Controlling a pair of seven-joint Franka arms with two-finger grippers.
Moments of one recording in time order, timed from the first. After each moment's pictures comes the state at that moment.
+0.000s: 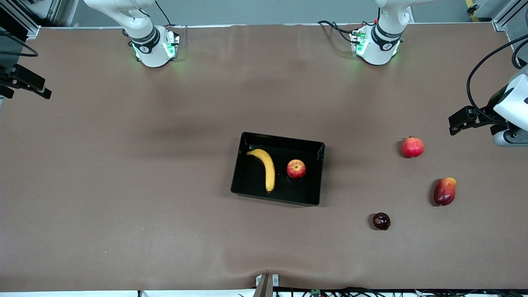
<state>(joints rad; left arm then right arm) 0.16 0.17 -0.29 -1.37 0.13 1.54 -0.08 0.03 -0.01 -0.09 -1.45 0.03 1.40 0.00</state>
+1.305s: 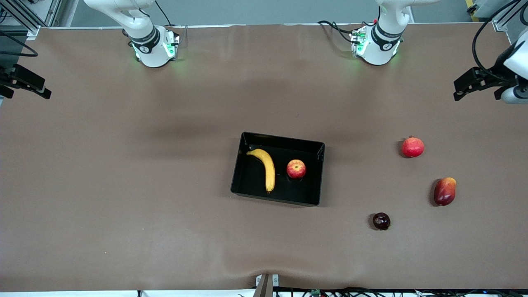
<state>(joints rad) 0.03 -0.06 -0.12 -1.57 0.05 1.50 -0.05 0.03 -0.01 -0.09 -1.45 0.03 1.40 0.00</state>
